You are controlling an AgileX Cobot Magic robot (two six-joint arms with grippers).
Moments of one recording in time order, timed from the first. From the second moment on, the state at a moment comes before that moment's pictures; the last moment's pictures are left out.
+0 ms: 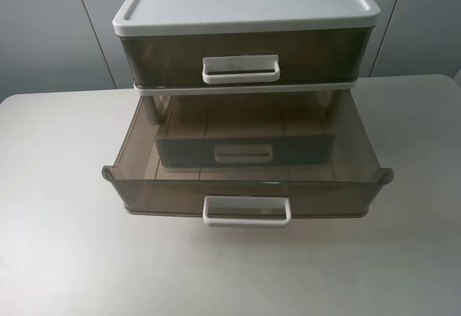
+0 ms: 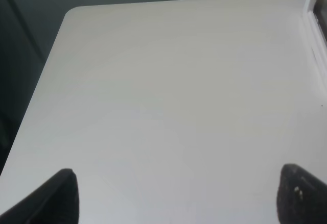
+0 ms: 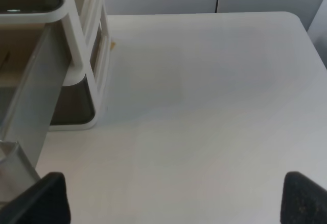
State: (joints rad) left arm -0.05 0.00 -0.51 0.15 1.08 -0.08; right arm -0.03 0.00 -0.51 0.01 1.10 -0.01
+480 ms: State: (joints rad) left arm -0.05 0.00 -0.51 0.15 1.08 -0.08; right arm -0.03 0.00 -0.51 0.01 1.10 0.00
